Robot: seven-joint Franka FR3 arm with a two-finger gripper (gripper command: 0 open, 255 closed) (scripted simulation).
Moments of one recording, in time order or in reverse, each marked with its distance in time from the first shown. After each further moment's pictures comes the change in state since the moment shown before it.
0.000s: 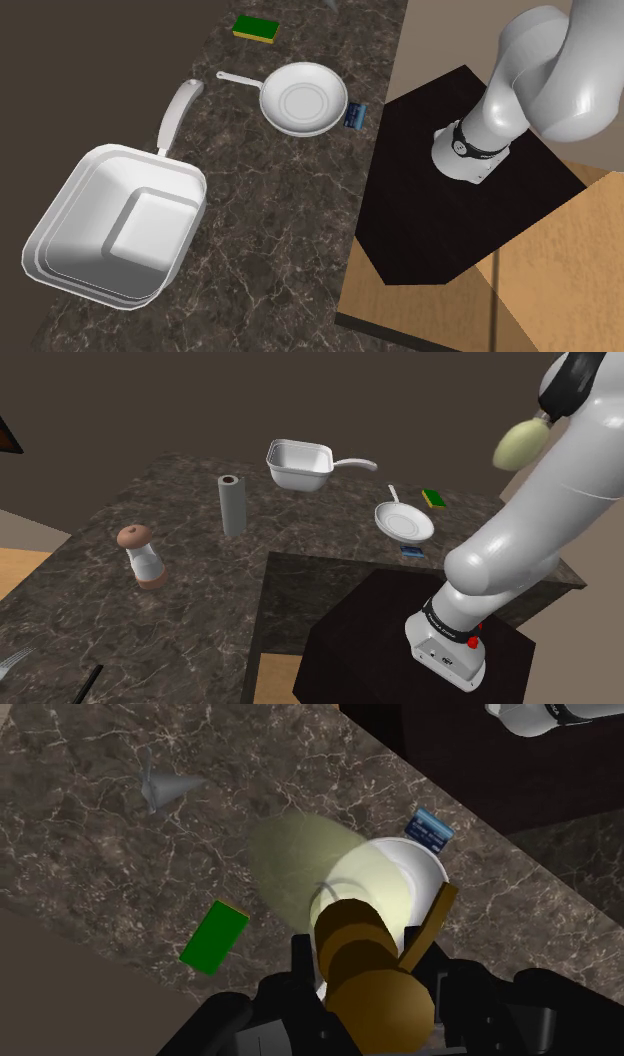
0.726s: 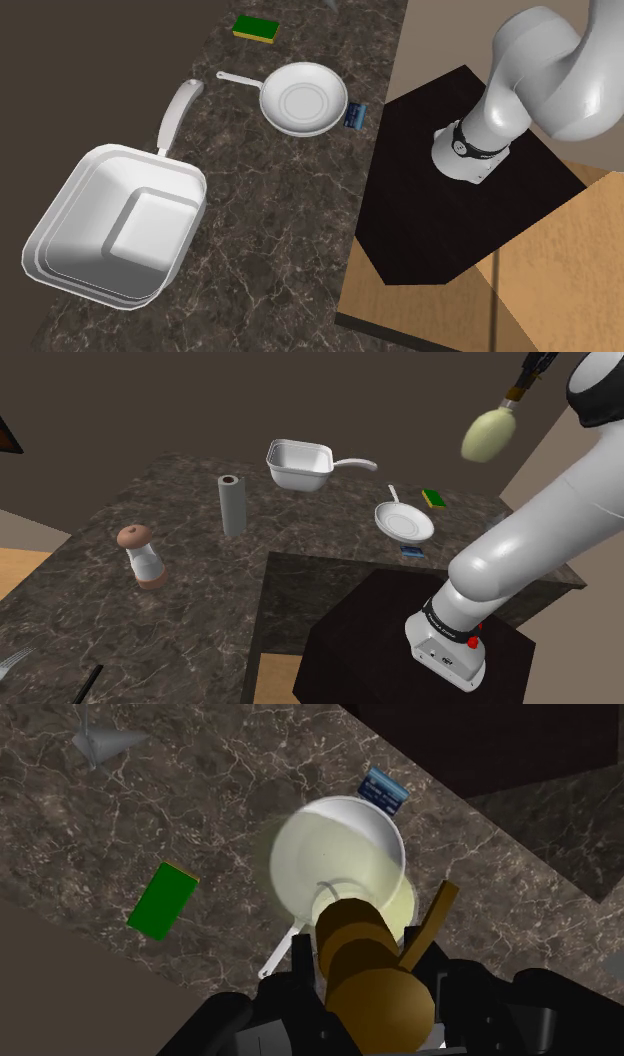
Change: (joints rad) arm 0.148 -0.185 0.222 -0.123 -0.125 0.000 0.332
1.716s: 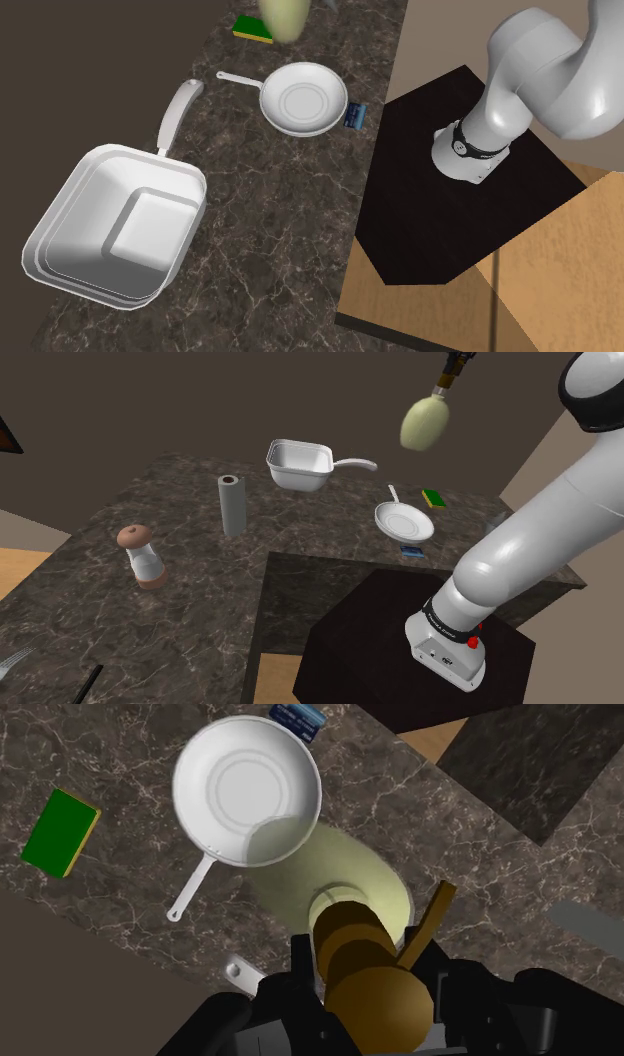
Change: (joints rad) arm 0.135 0.001 0.264 -0.034 0.046 0.026 0.415
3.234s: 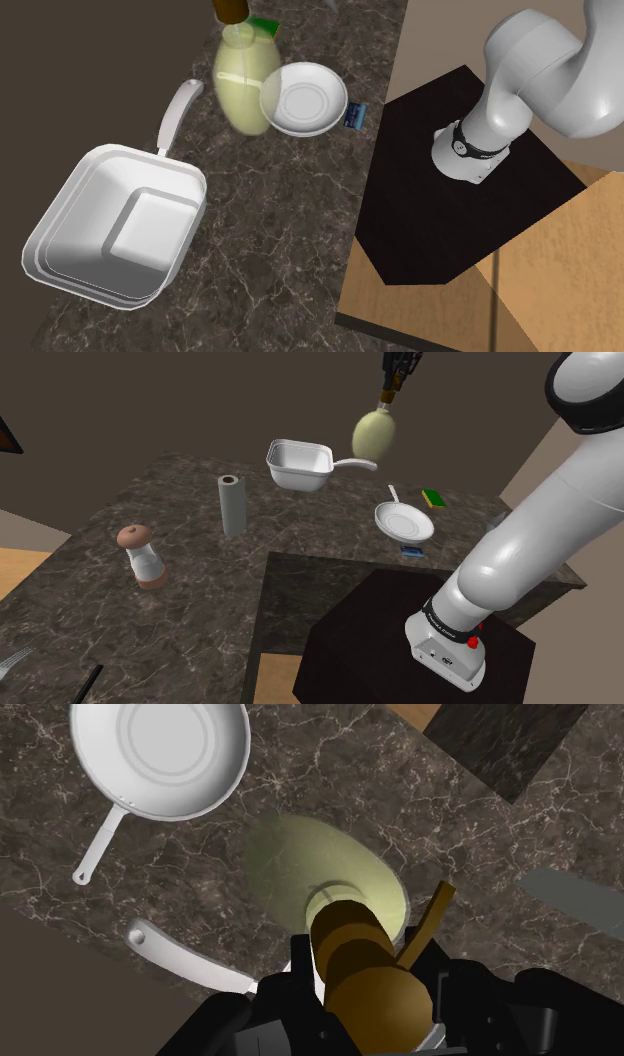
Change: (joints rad) arm 0.109 0.054 0.131 -0.136 0.041 0.189 0.247
